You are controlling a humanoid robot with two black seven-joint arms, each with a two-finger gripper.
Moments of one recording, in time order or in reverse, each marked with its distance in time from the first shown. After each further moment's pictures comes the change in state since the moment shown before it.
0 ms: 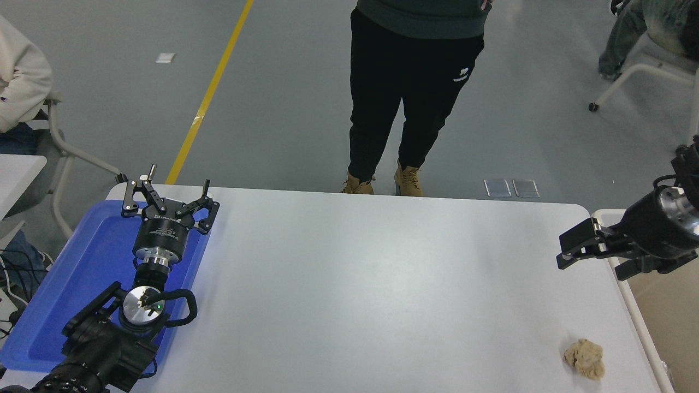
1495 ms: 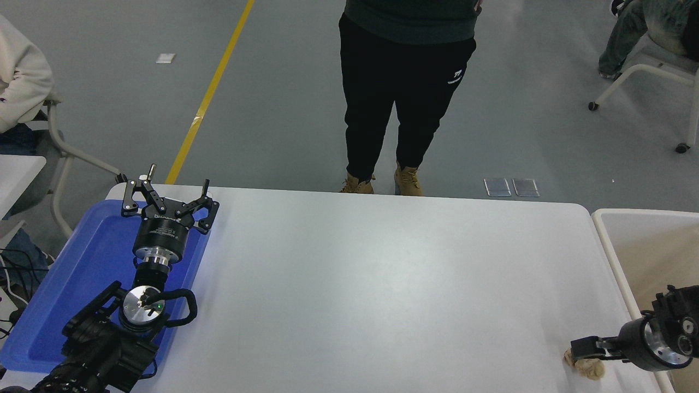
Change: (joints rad) left arm 0.000 0.000 0.000 0.000 0.000 0.000 -0.001; right arm -0.929 0.031 0.526 -0.385 -0.392 -0.390 -0.002
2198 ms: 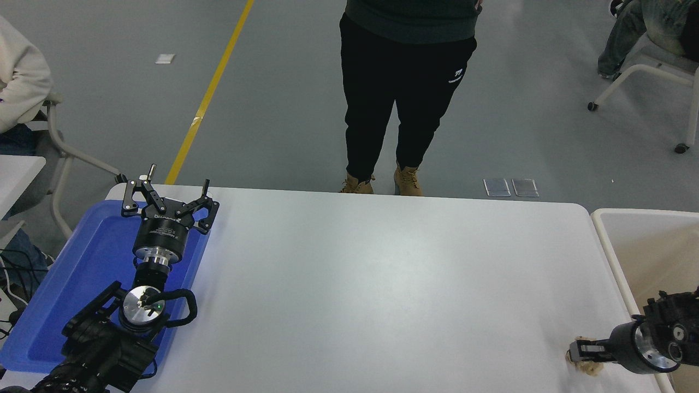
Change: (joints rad) left arm 0.000 0.000 0.000 0.000 0.000 0.000 0.000; right arm -0.003 -0.009 0.023 0.015 0.009 -0.029 0.009
